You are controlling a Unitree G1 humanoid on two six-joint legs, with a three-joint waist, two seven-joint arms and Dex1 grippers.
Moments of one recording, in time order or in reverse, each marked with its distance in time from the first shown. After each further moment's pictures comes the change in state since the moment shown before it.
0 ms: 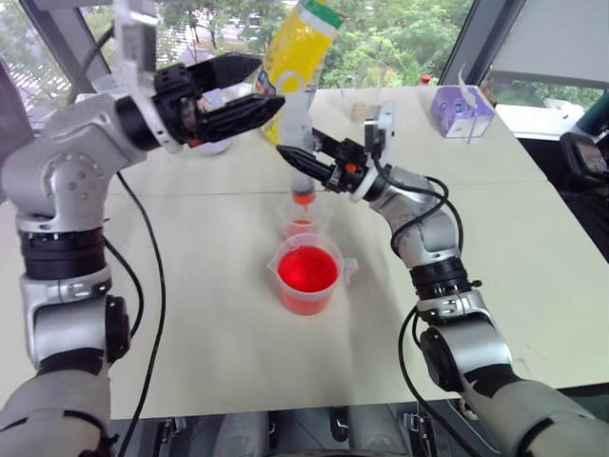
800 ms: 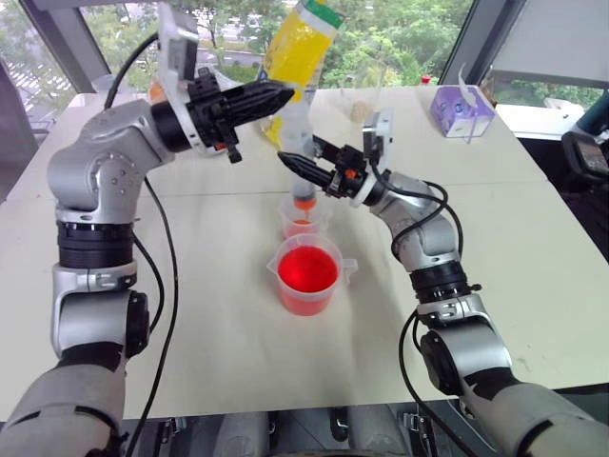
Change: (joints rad) left arm -0.002 -0.053 -0.038 0.046 0.085 -0.043 -0.019; right arm 0.017 0.003 0.001 -0.001 -0.011 0.014 0.000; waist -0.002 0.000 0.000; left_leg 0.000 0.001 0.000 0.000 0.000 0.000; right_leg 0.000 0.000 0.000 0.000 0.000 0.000
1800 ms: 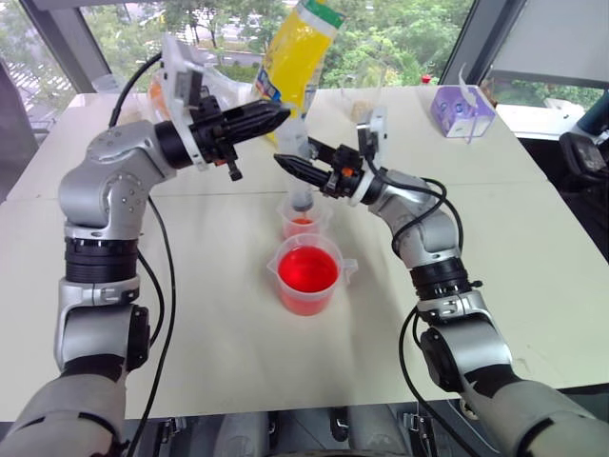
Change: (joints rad) left arm 0.077 -0.010 -0.014 -0.035 0.059 -0.068 -0.012; right arm -0.020 -0.003 0.000 -0.010 0.000 0.071 0.001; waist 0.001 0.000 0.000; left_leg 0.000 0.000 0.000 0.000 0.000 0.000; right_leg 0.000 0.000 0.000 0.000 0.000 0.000
